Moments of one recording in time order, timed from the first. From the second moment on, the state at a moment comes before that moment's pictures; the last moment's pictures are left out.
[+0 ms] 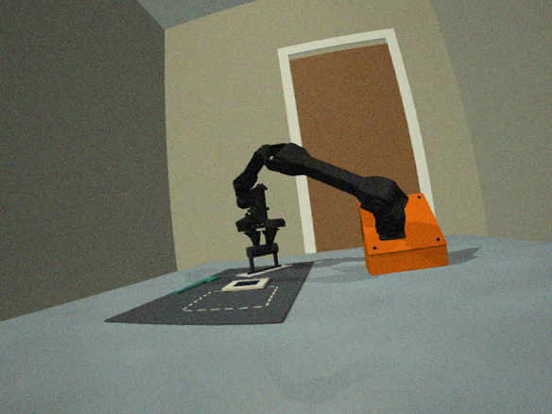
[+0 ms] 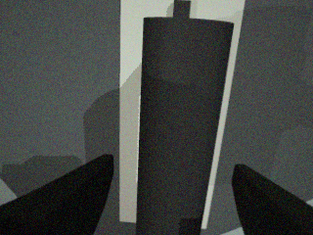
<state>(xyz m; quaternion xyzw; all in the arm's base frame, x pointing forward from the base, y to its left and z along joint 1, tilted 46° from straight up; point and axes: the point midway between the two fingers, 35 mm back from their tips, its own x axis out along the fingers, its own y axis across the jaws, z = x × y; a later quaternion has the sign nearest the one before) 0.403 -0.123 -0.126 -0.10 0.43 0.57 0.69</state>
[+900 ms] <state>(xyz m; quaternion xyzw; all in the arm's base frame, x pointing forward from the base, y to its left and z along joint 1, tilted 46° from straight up) 0.403 -0.120 -0.128 -0.10 0.43 0.57 0.69</state>
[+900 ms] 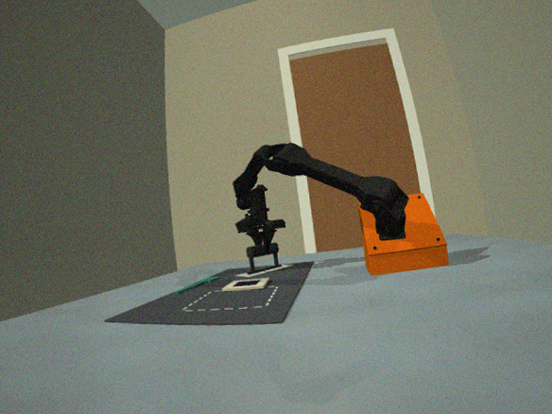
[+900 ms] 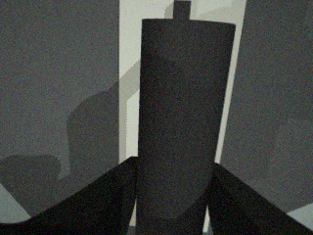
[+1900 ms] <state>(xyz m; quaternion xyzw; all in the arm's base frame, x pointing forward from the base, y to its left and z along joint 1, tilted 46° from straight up) 0.403 -0.119 -0.128 -0.17 0.38 0.61 0.68</state>
